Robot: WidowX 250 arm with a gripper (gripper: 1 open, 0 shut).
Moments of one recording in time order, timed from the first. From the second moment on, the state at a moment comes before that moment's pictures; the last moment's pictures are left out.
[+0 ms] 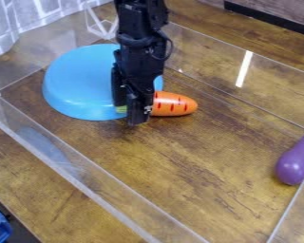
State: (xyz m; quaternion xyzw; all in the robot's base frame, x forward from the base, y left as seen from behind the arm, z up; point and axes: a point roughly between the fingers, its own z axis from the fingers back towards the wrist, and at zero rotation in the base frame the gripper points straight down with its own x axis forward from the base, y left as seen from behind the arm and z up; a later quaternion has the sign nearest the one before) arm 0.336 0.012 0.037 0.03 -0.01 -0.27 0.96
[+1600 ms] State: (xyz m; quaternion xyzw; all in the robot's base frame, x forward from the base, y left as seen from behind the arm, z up) arm 0.348 0.013 0.036 0.03 -0.03 -0.28 0.96
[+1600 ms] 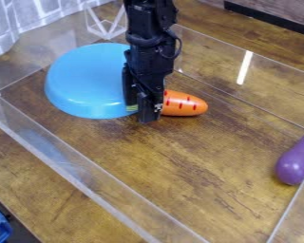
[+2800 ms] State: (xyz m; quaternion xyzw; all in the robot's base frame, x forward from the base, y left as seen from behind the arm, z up) arm 0.349 0.015 0.037 0.04 -0.03 -0.30 0.95
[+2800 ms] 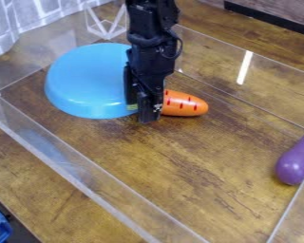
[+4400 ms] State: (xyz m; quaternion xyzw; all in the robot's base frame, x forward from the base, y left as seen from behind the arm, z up) arm 0.351 0.020 0.038 0.05 -0.03 -0.31 0.95
